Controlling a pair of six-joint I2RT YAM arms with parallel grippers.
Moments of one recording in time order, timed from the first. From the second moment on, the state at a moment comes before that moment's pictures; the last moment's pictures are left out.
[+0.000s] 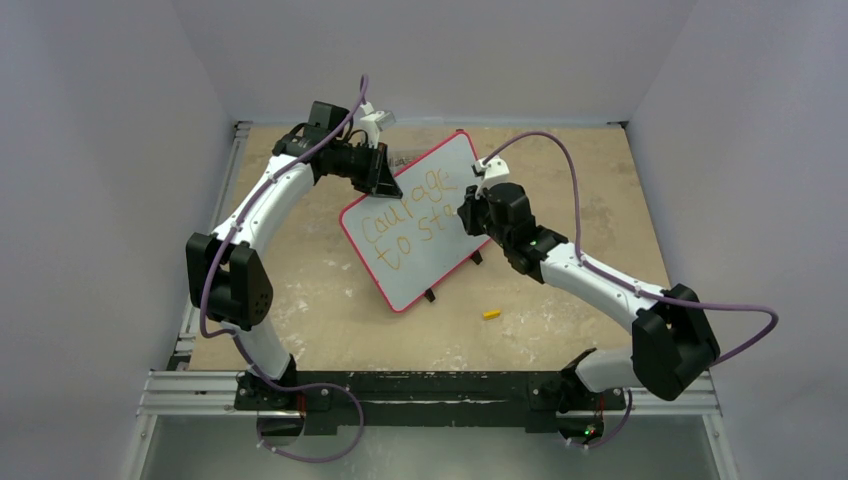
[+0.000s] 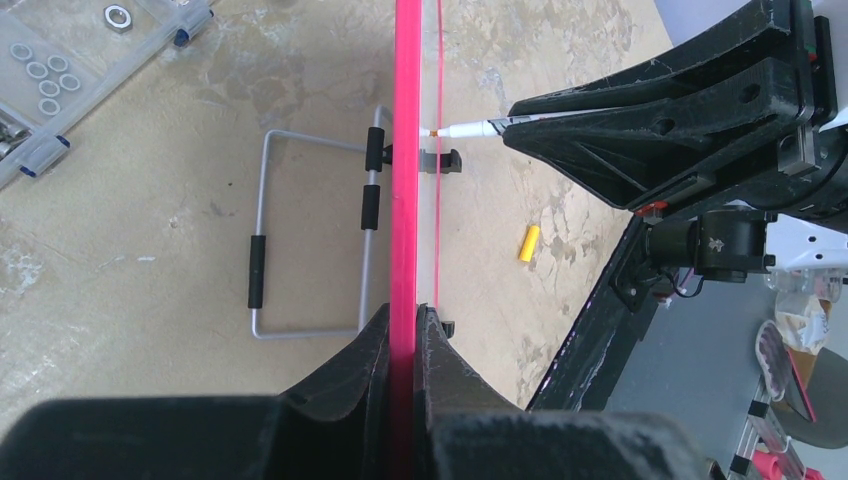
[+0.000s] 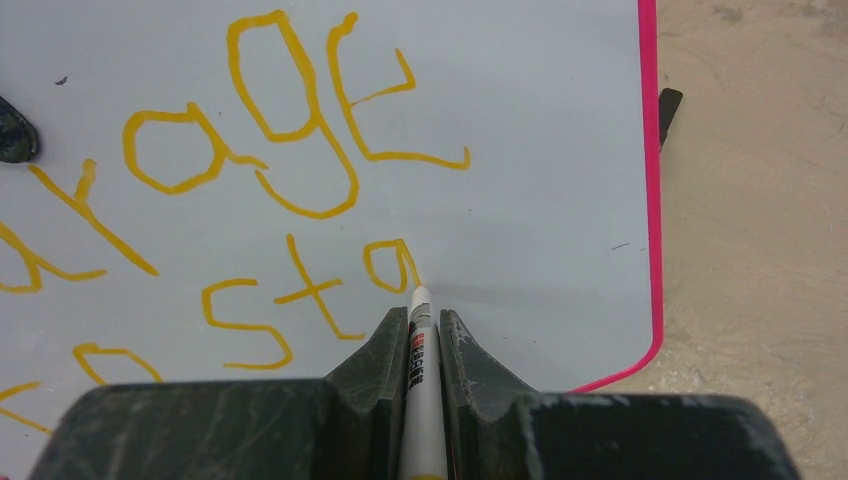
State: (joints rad) left arm -0.29 1.75 1.62 -0.74 0.76 -0.02; right arm 0.62 1.37 0.88 0.08 0.17 0.24
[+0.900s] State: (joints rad) left arm -0.30 1.75 1.62 -0.74 0.76 -0.02; right arm 0.61 1.38 0.97 0.06 0.23 0.19
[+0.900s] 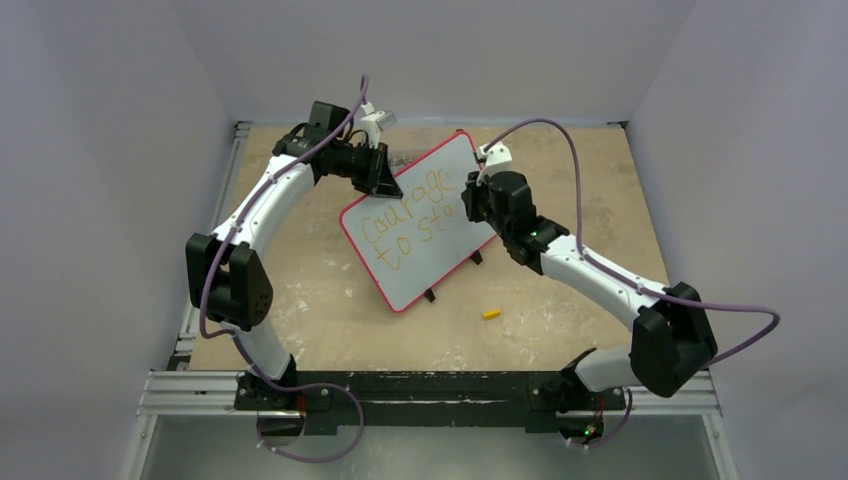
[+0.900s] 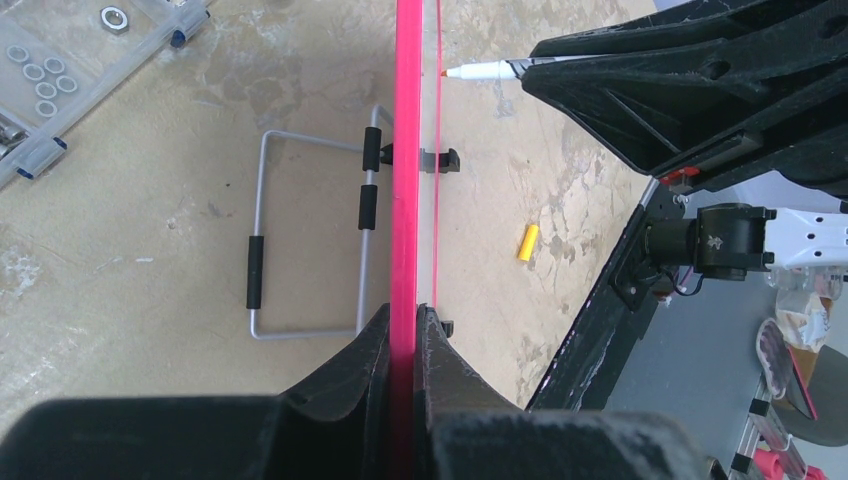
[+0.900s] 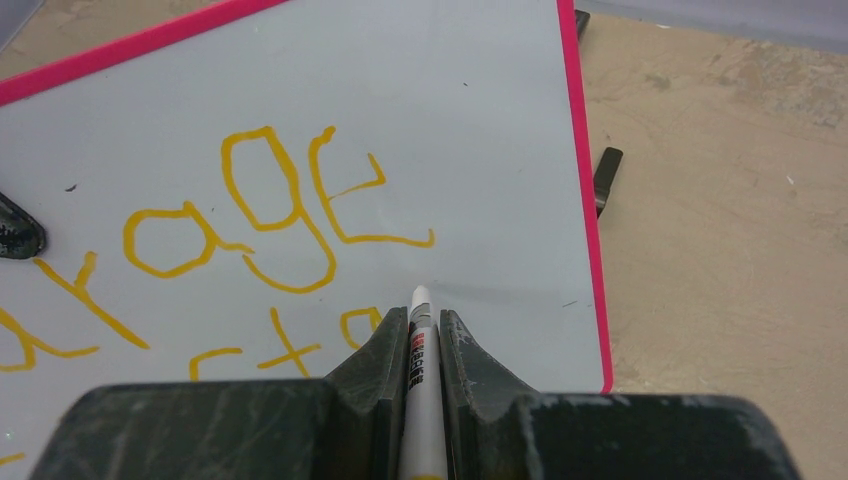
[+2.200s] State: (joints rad) left arm -0.30 1.75 1.62 -0.75 0.75 -0.04; right arm 0.59 1.40 0.92 0.10 0.22 0.21
